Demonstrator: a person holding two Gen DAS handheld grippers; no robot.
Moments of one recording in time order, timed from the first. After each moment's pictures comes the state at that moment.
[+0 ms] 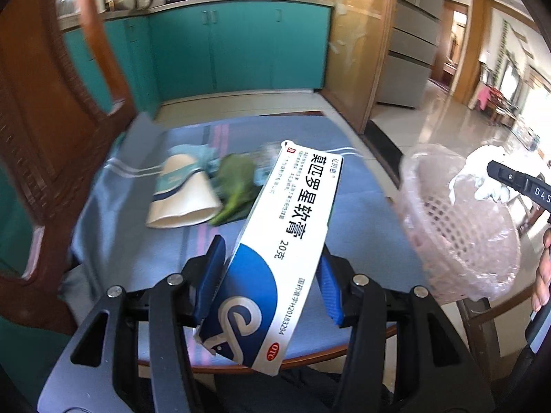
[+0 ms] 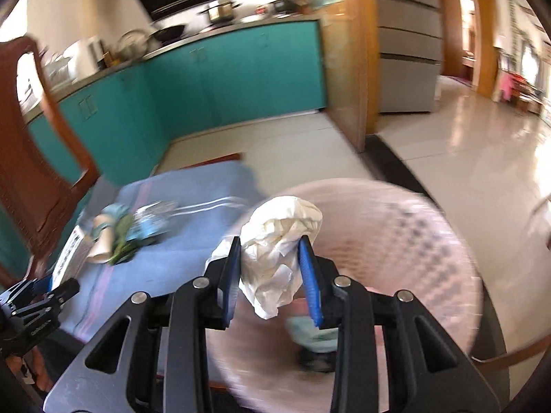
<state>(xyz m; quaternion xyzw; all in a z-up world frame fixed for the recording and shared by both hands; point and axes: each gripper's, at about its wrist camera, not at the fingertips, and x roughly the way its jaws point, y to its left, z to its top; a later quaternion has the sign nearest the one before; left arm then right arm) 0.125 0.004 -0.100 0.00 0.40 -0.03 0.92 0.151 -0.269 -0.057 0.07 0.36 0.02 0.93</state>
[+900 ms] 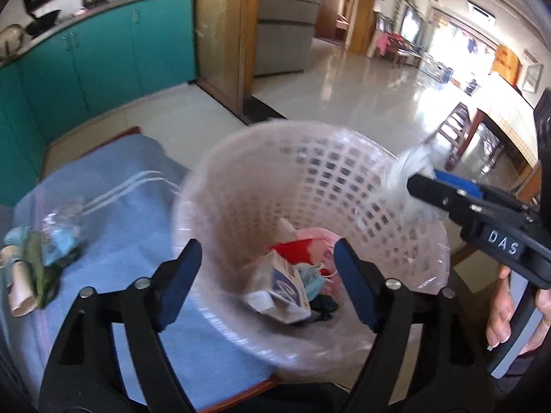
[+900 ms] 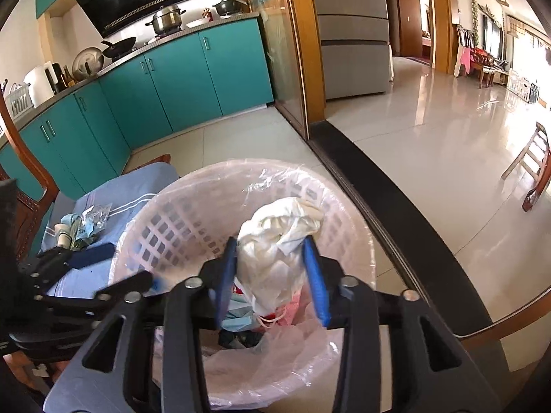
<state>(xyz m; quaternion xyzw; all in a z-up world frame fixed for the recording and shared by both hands) 0.172 -0.174 -0.106 0.07 0.41 -0.23 0.88 0.131 -0.338 -0.082 0.10 0.38 -0.03 0.92</state>
